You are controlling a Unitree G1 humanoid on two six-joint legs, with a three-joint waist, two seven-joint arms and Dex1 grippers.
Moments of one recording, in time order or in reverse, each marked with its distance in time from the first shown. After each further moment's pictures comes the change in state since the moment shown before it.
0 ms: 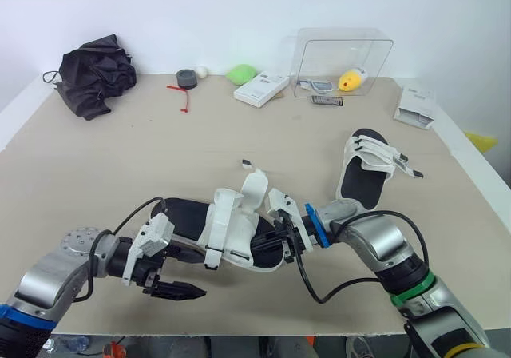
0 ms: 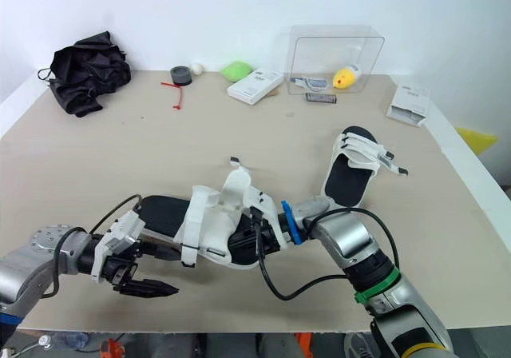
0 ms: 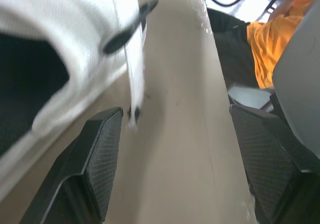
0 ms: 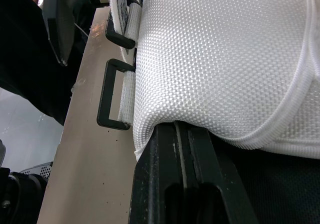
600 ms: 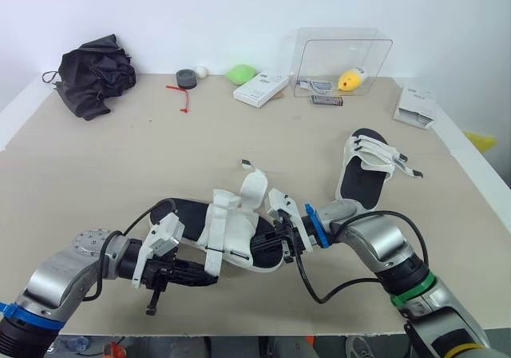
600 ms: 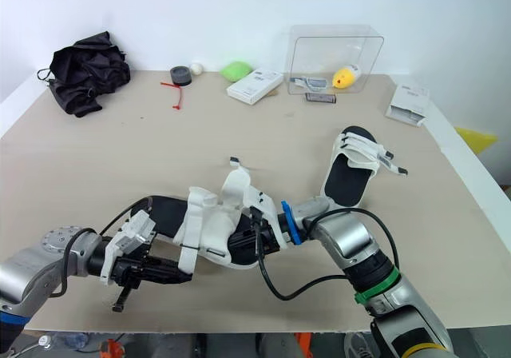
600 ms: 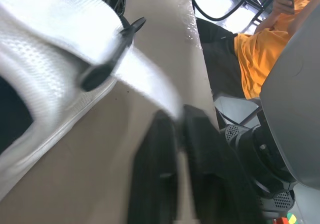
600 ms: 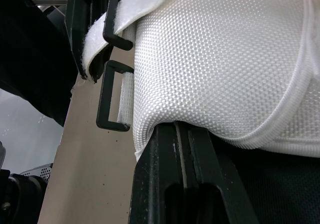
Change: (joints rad) left arm -0.012 -0.019 -0.033 -0.045 -0.036 0.105 0.032; right arm 0.003 0.000 -0.001 -0.006 0.006 0.006 -0.010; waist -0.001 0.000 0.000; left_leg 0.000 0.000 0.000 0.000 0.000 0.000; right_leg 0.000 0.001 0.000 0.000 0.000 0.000
